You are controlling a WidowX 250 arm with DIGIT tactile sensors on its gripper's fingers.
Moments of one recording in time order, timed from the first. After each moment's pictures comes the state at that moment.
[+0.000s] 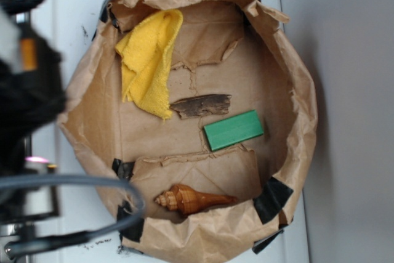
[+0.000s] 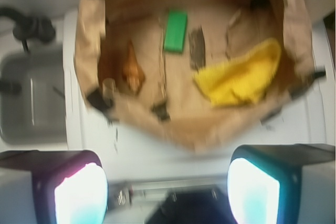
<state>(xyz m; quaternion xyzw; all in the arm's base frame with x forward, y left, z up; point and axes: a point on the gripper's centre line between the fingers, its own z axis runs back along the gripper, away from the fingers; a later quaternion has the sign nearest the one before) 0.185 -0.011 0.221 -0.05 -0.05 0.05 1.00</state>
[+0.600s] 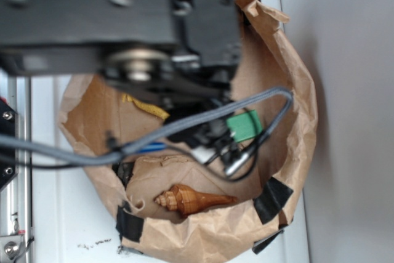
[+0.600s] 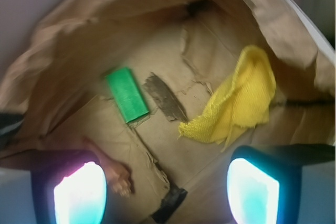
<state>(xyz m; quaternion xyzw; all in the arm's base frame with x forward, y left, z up) 0.250 0.007 0.163 -0.02 -0.04 0.37 0.93</state>
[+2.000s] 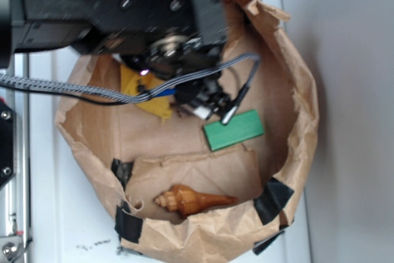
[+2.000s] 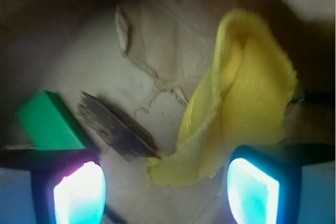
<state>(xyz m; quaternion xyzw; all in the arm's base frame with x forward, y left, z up) 0.247 0.040 0.087 0.00 -0.04 0.44 0.90</state>
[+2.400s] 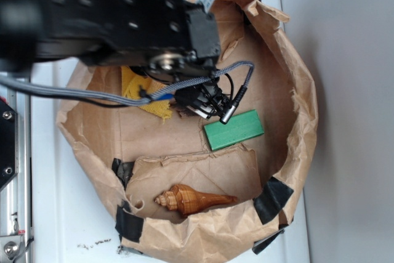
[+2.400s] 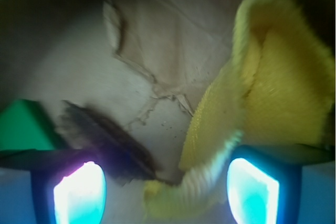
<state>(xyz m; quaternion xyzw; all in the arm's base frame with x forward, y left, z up) 0.255 0.047 0.064 0.02 -0.05 0.45 0.89</state>
